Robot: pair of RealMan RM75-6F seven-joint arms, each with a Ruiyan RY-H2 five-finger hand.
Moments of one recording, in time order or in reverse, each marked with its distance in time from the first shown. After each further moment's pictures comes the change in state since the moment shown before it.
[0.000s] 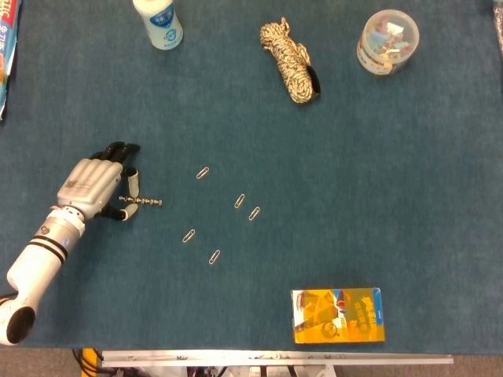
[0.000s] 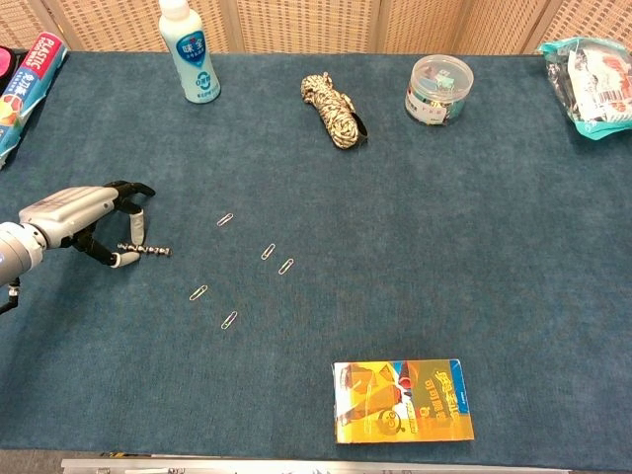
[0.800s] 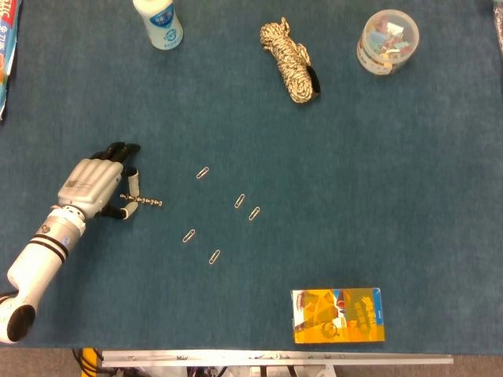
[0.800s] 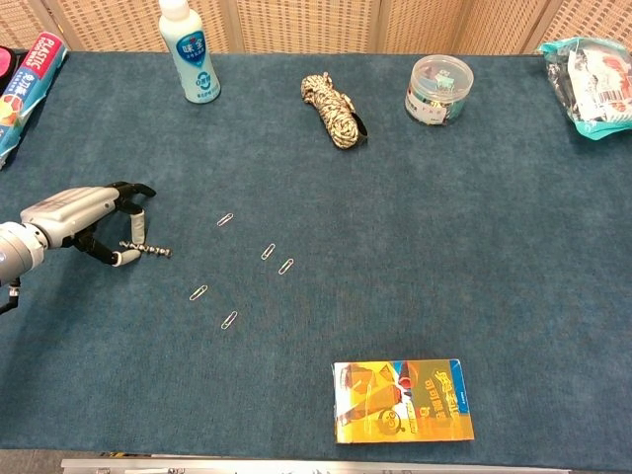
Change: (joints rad) left arm -0.007 -0.002 0.001 0.002 -0.002 -0.017 -0.016; right arm 0.000 0.000 0.000 0.001 0.001 0.000 0.005
